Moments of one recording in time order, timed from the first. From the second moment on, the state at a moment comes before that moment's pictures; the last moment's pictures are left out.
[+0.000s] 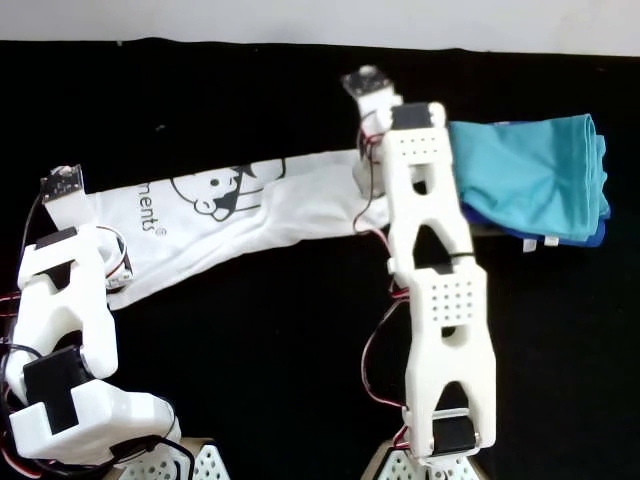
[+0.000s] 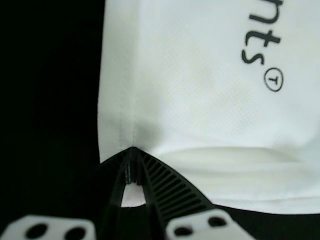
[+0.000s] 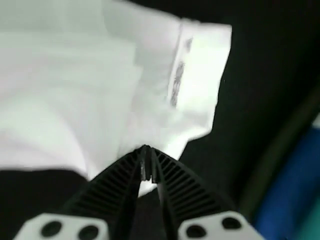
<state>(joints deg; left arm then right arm) -32.7 1.5 40.7 39.6 -17.1 -13.2 52.8 -56.1 86.5 17.8</state>
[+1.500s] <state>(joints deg) -32.7 1.5 40.7 39.6 -17.1 -10.5 49.0 -54.9 100.3 31.4</state>
